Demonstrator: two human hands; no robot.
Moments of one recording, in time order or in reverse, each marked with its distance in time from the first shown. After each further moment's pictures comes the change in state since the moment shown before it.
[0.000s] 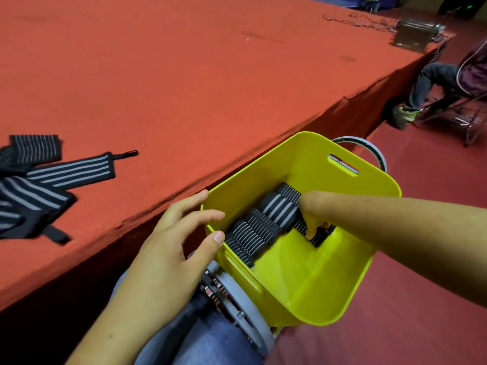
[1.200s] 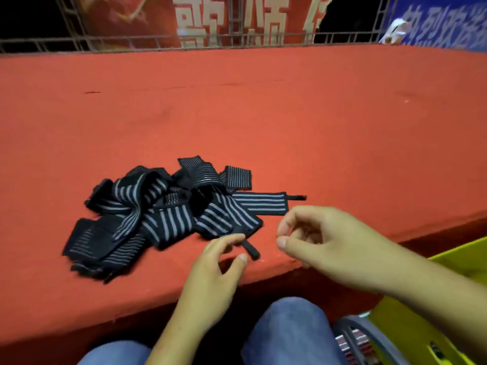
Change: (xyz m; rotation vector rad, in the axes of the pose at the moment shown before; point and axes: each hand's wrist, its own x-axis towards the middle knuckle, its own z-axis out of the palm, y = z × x) left_hand -0.062 -0.112 -0.140 0.015 0.490 -0.282; right_hand -0.246 -0.179 -0.122 0.997 0.541 -1.298
